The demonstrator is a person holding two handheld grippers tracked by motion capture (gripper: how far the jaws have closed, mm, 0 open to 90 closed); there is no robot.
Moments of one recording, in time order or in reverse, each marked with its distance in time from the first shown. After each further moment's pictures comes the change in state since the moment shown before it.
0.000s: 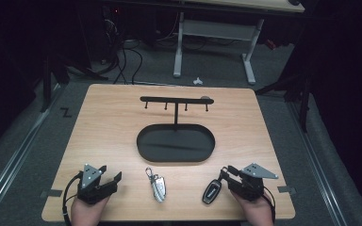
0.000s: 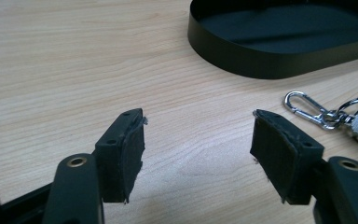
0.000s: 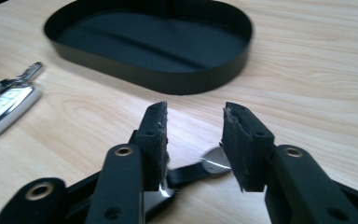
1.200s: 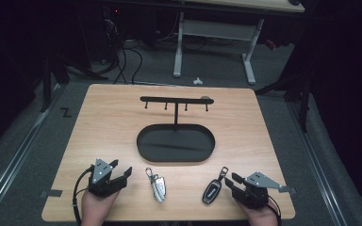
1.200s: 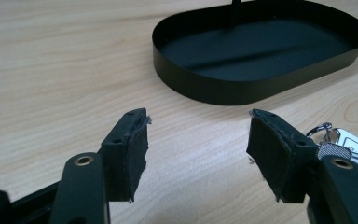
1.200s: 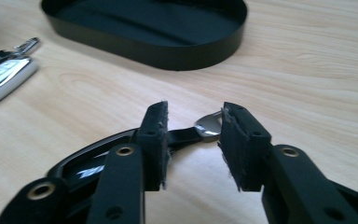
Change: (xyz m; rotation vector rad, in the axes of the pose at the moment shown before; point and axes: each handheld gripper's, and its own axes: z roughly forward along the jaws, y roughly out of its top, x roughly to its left) left arm -0.020 0.019 0.018 -0.048 -0.062 0.064; right arm 0.007 -0.019 -0.017 0.015 -0.003 -0.043
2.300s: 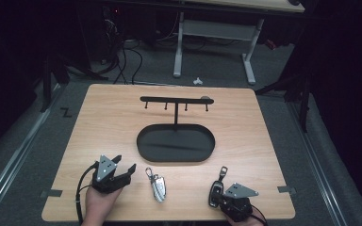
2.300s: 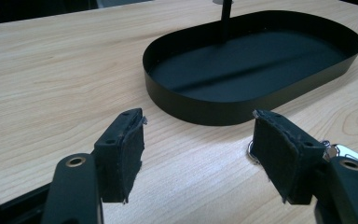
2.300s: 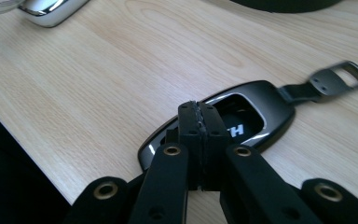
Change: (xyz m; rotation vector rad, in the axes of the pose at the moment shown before) left arm -0.002 0.009 0.008 -0.044 -0.027 0.036; right arm 0.043 -0.015 0.015 0.181 0.099 -0.109
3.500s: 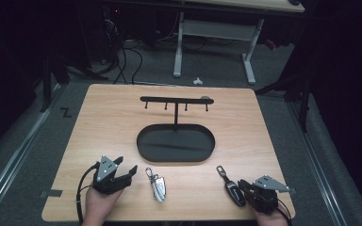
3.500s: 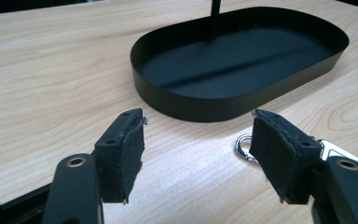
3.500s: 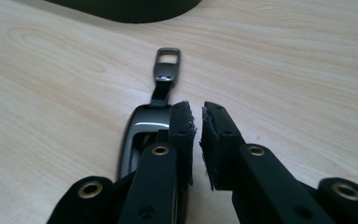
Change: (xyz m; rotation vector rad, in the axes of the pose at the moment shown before) left arm 0.000 -0.001 -0.004 0.015 -0.028 -0.025; right arm -0.064 -0.012 -0.031 -0.063 -0.187 0.141
